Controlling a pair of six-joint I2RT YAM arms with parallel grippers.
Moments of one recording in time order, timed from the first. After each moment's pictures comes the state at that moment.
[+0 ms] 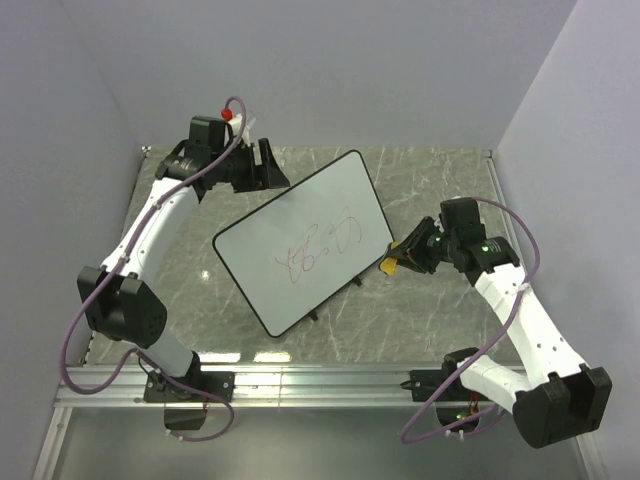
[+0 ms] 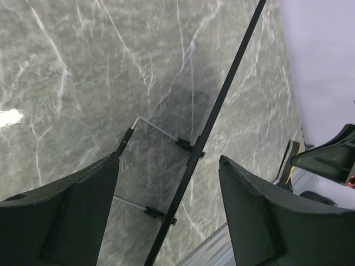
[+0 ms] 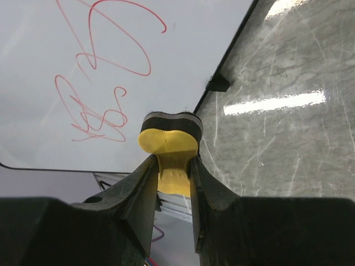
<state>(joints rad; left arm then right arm) -0.25 1.57 1.60 -0.66 0.48 -0.39 0.24 1.05 0.96 -0.77 -0.29 0.91</state>
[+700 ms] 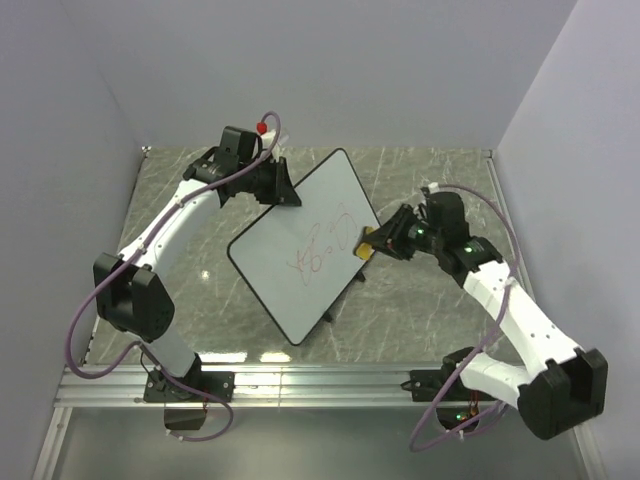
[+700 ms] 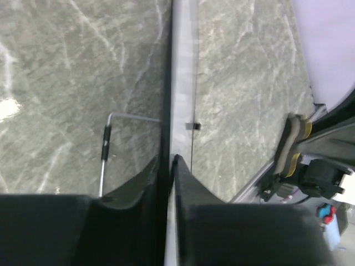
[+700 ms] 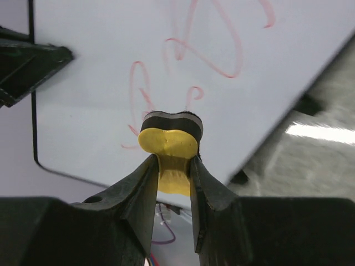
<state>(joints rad) -0.38 1.65 1.58 -0.67 0.50 -0.32 0.32 1.06 0.91 -0.48 -0.38 0.94</state>
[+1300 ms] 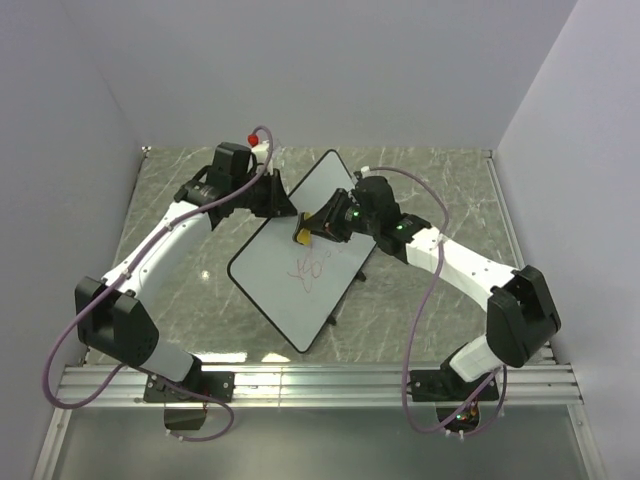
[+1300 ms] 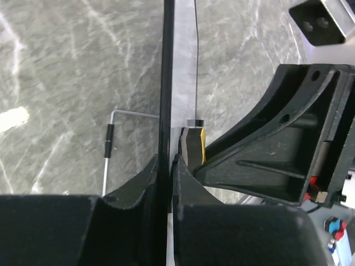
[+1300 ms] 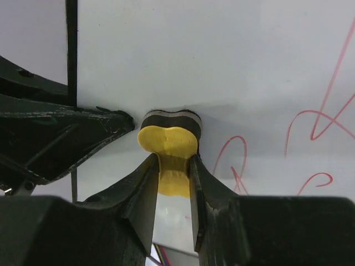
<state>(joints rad) -0.42 1.50 1.39 -0.57 0.42 -0.36 0.64 1.50 1.10 -0.08 -0.30 1.10</state>
